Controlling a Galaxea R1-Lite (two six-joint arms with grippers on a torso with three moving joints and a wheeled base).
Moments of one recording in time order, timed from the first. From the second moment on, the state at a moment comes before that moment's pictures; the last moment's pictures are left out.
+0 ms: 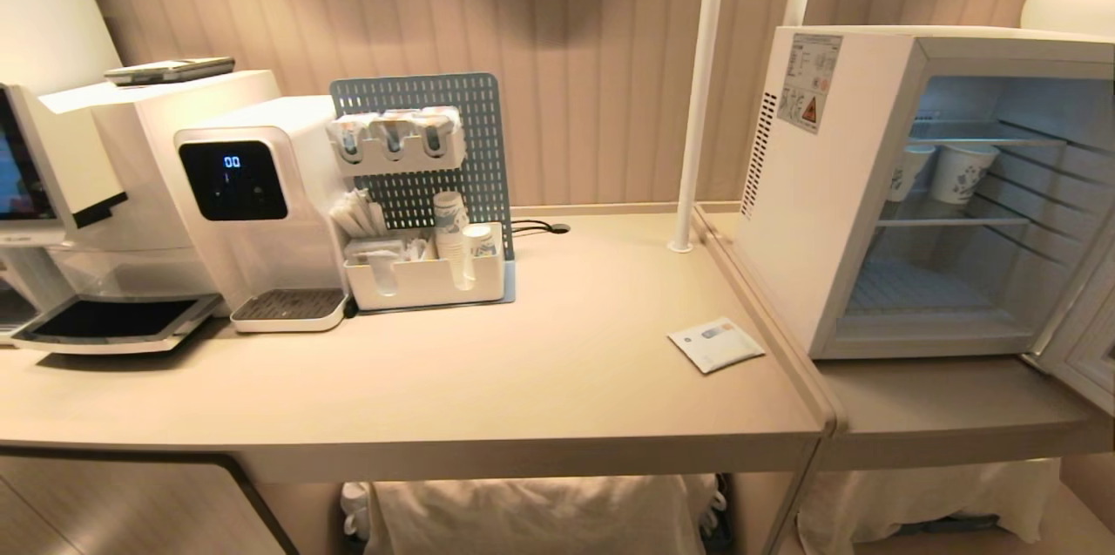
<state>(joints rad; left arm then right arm) 0.00 0.00 0.00 0.00 0.00 -0.01 0.00 0.00 0.00 0.00 0.00 -0.05</state>
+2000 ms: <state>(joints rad) 0.00 0.00 0.00 0.00 0.00 -0.01 0.00 1.19 -0.23 -0.42 -0.05 0.08</state>
